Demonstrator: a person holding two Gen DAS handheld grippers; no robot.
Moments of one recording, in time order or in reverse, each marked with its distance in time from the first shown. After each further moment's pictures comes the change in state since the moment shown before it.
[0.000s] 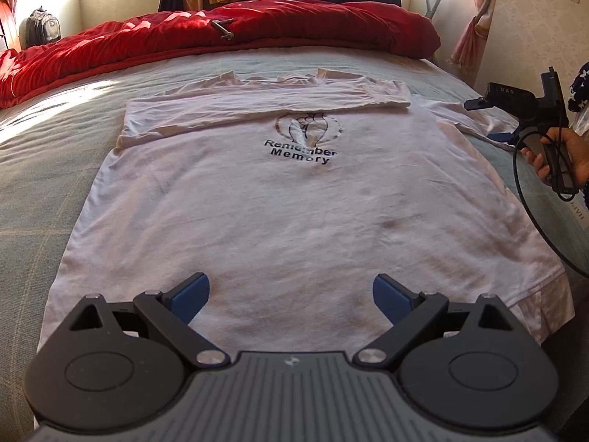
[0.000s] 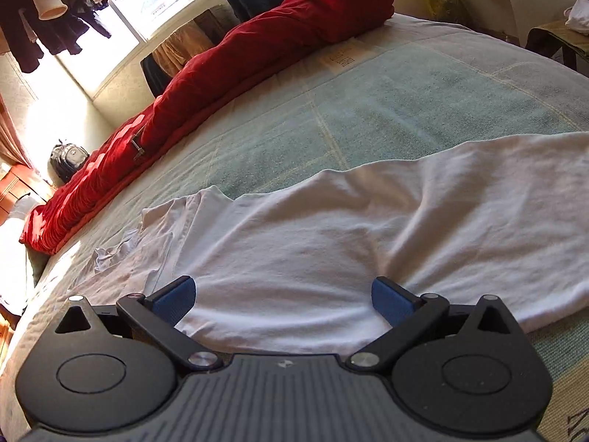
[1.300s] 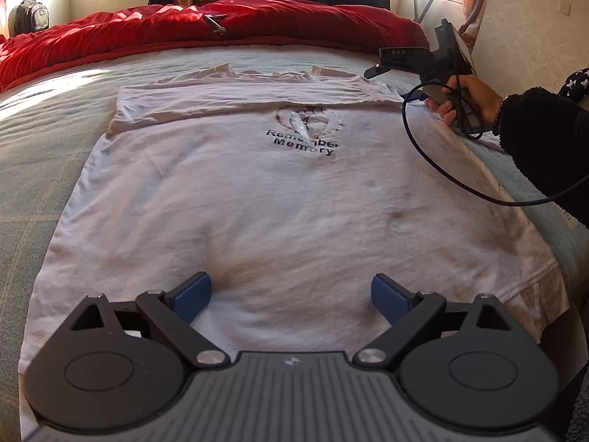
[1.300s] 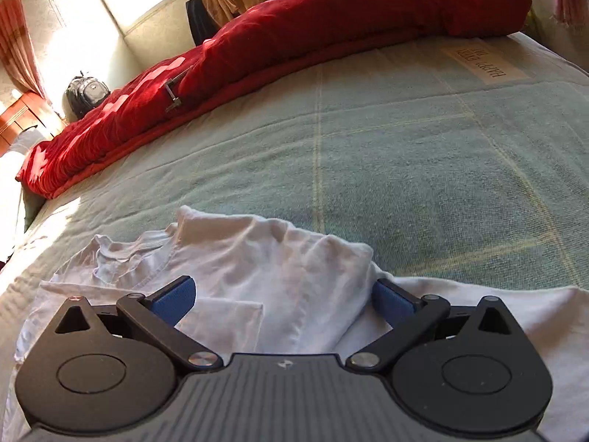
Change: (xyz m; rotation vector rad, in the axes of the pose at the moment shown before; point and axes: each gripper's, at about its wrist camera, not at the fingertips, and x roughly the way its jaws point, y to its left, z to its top) left arm 0.011 0.024 -0.012 -0.023 -0.003 -0.078; right arm 0.136 0.117 0.050 -0.212 0.091 -0.008
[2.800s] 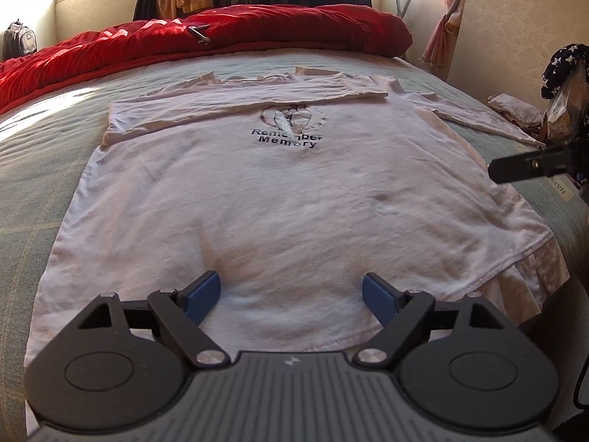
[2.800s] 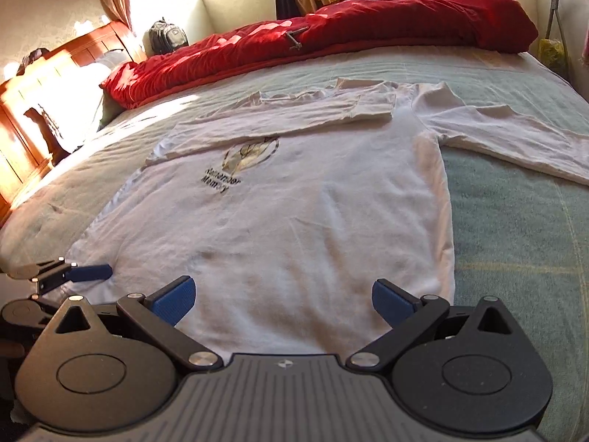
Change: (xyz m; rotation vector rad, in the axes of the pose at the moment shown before) left arm -0.008 -0.011 -0.013 0.080 -0.021 0.004; right arm -0.230 0.112 -0.232 -0.223 0.034 0.072
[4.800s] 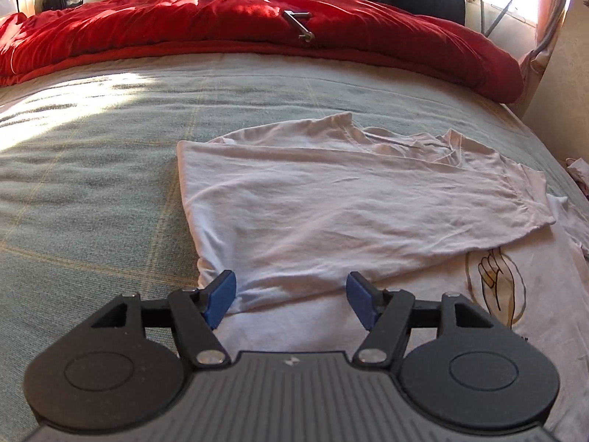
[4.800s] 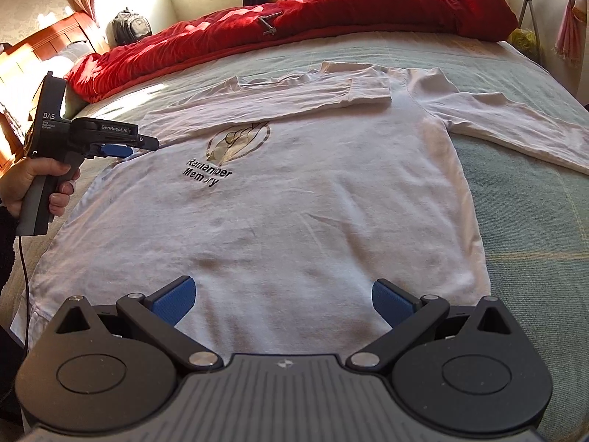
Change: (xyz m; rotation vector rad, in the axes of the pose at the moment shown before) left arm 0.123 0.156 0.149 -0.188 0.070 0.099; right arm 0.033 0.044 -0.010 0.045 0.053 -0.132
